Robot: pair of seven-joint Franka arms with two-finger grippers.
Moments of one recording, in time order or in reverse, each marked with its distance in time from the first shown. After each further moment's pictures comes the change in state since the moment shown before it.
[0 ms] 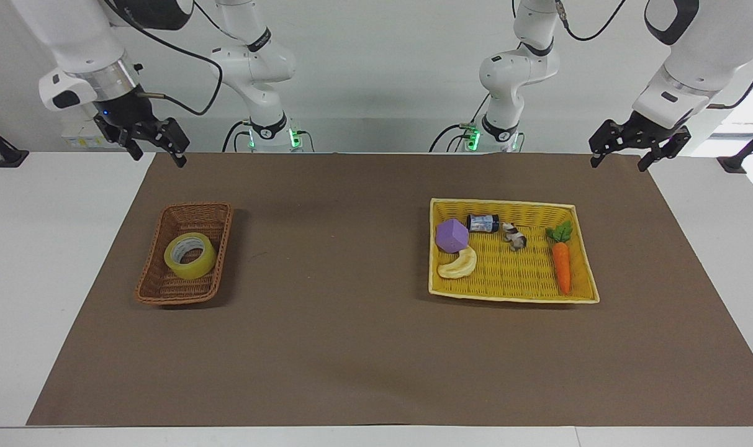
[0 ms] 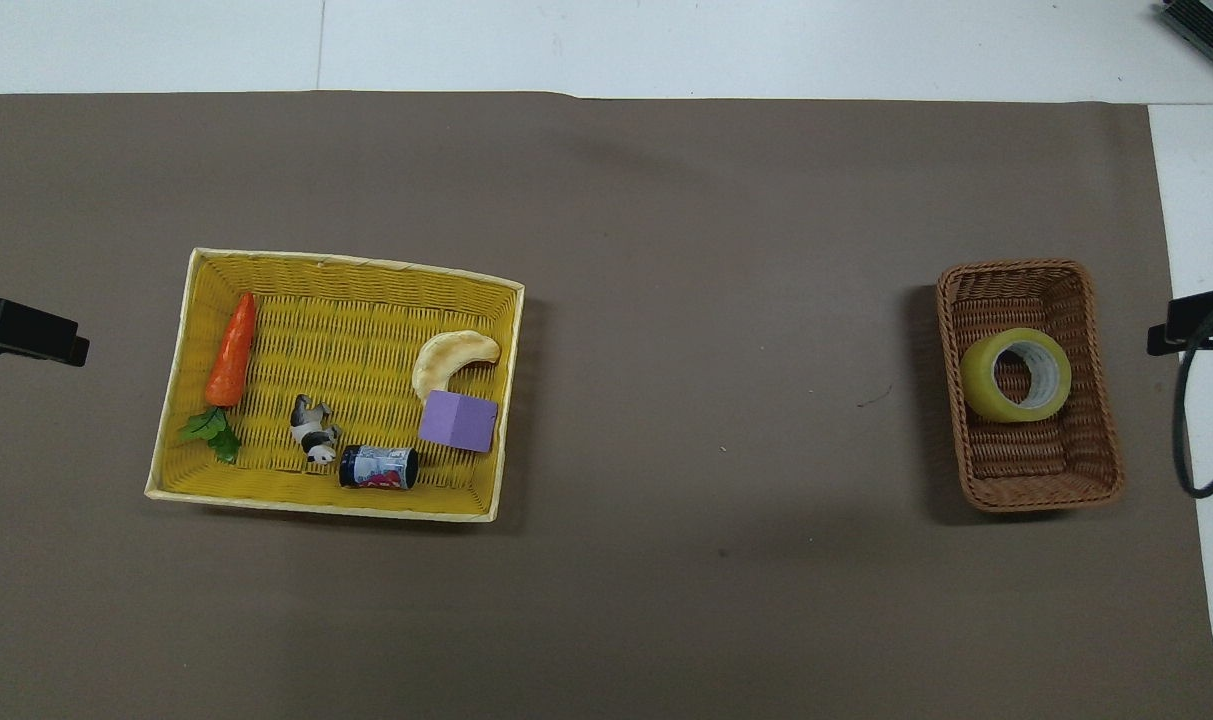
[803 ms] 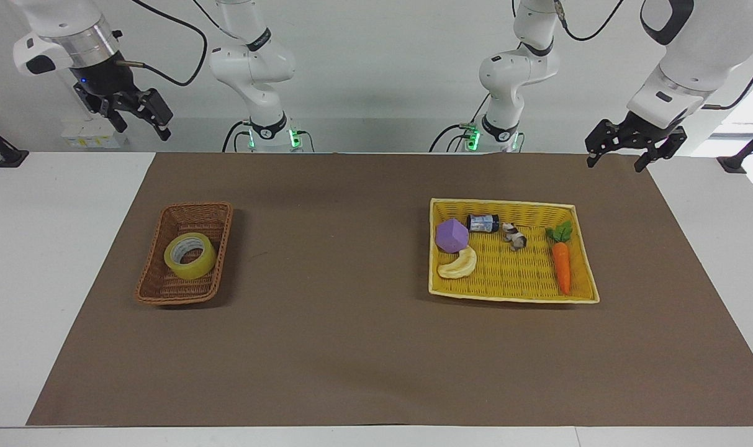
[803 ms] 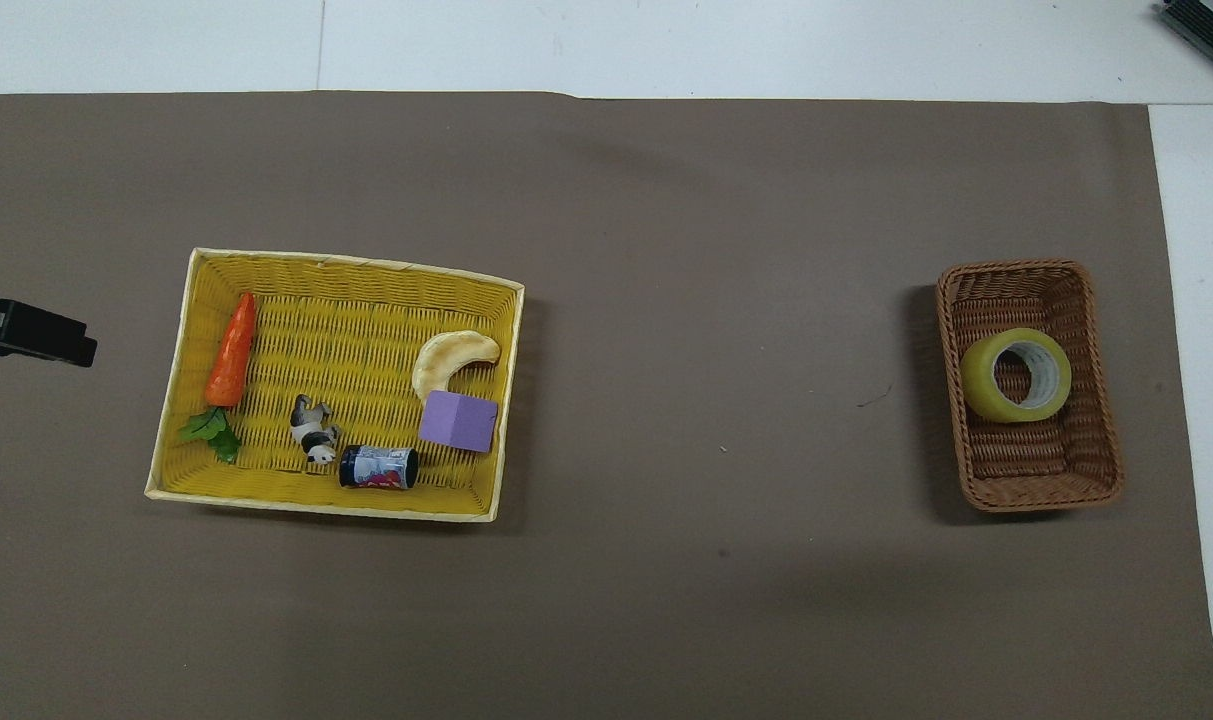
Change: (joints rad) left arm -0.219 0.000 0.211 0.000 0.000 0.000 0.004; right arm -0.060 -0.066 -0.032 -0.050 -0.019 -0.076 -0.086
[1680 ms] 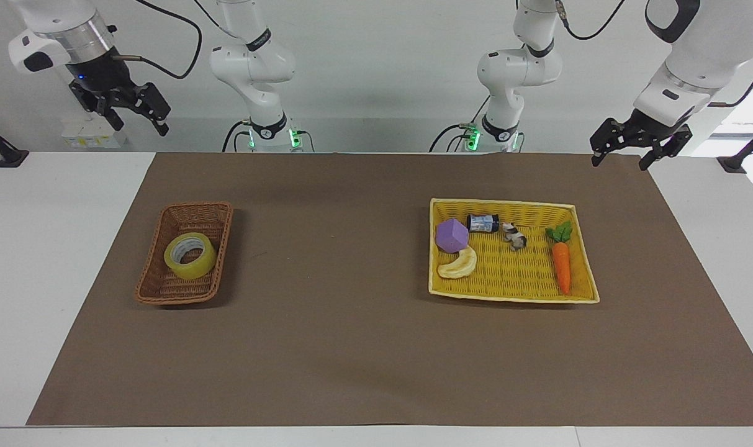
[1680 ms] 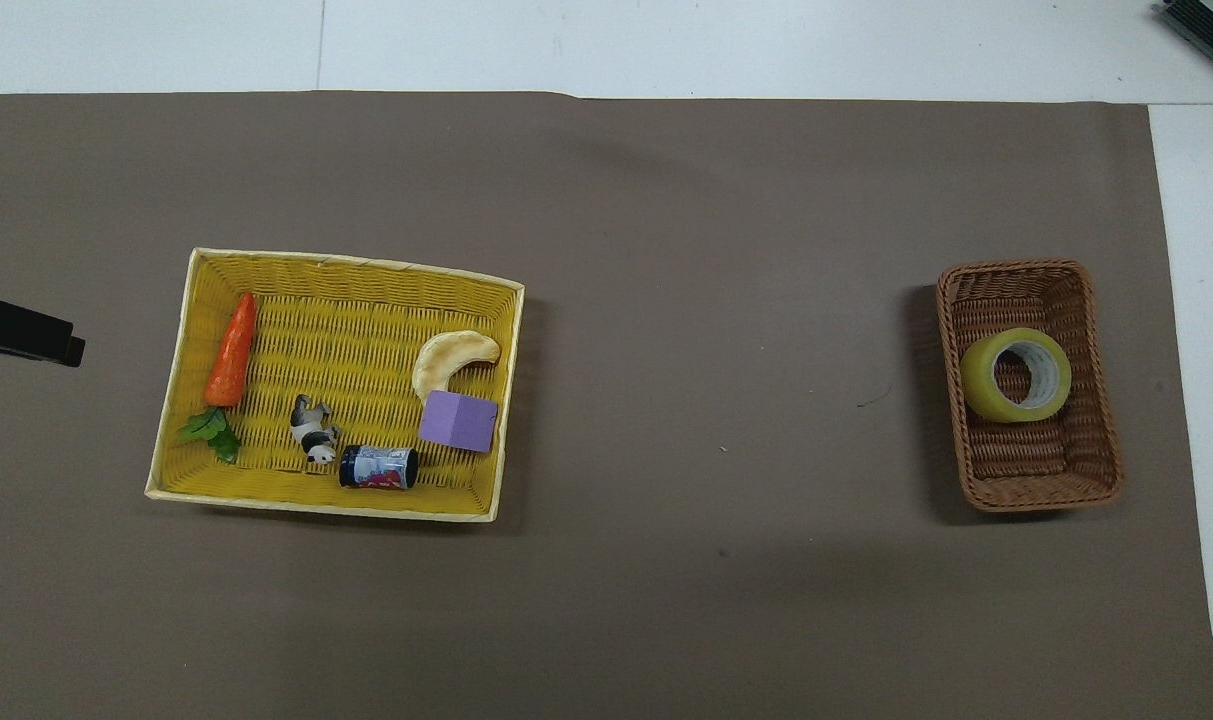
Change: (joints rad) left arm -0.016 -0.005 0.028 0.000 0.000 0.002 0.000; right arm 0.009 0.038 0.045 0.080 0.006 0.005 -0.013
